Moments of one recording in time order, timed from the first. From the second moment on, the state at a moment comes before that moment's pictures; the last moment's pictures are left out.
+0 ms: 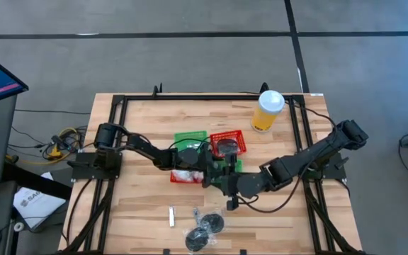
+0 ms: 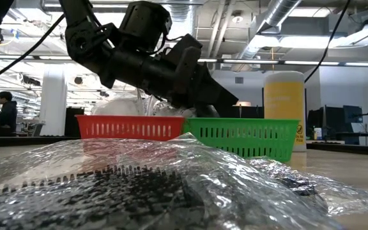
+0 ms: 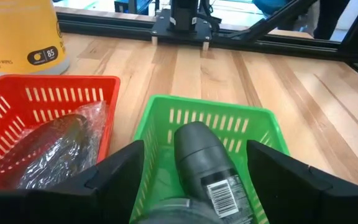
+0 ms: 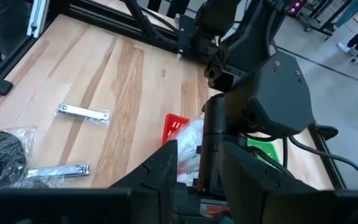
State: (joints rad) left arm -0.08 1.99 0.87 0.81 -0.13 -0.11; right arm 0.48 1.58 1.27 -0.28 0.55 -0.07
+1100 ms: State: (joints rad) left arm -0.21 1.57 0.68 0.78 -0.14 -0.09; right arm 0.59 1.58 1.11 -0.34 0.37 0.32
